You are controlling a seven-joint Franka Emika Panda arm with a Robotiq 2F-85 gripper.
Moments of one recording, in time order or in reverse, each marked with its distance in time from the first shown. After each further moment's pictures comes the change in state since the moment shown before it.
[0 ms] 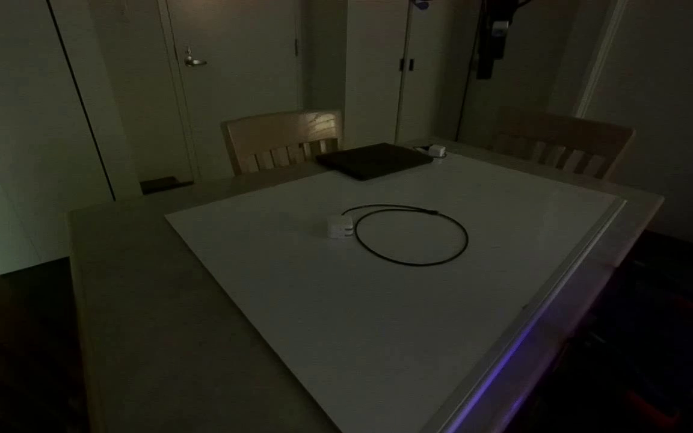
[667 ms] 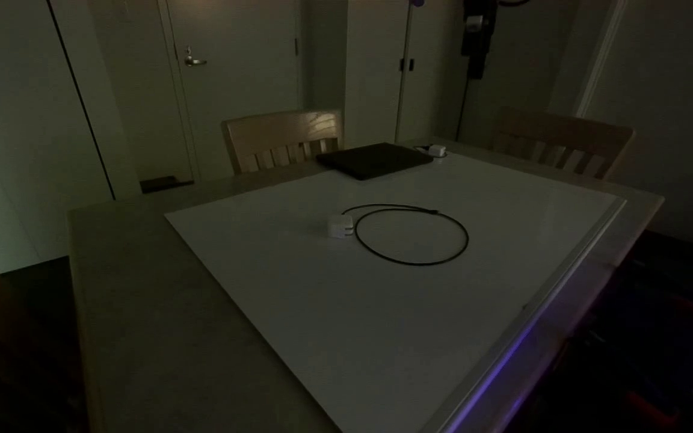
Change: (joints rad) arm -0.034 0.021 0.095 0.015 0.071 0.009 0.209
